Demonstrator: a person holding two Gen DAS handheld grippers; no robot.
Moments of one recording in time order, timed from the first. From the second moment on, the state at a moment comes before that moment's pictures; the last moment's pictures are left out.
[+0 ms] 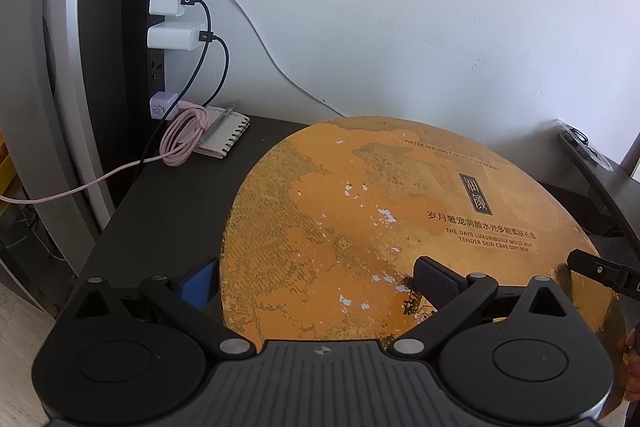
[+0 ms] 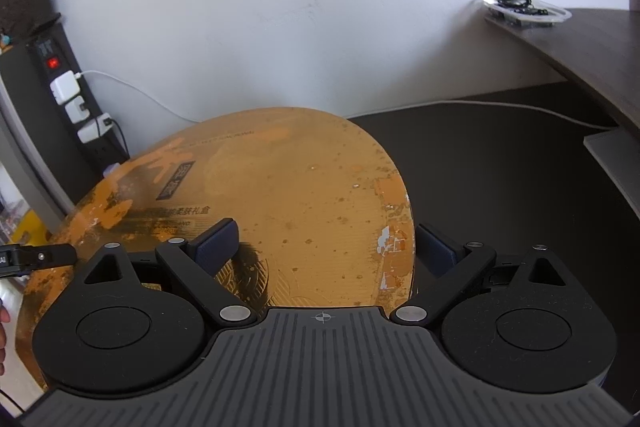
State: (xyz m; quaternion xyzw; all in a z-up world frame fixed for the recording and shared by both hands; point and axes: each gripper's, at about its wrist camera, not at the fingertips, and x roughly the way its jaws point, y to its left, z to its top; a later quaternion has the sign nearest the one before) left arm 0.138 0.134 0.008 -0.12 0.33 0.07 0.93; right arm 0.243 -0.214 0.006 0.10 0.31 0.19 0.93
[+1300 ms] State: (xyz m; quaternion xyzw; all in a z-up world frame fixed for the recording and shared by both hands) left arm 0.137 0.136 0.003 -0.14 0.34 0.07 0.93; right arm 0.229 -0.192 0.019 0.03 0.29 0.16 0.94
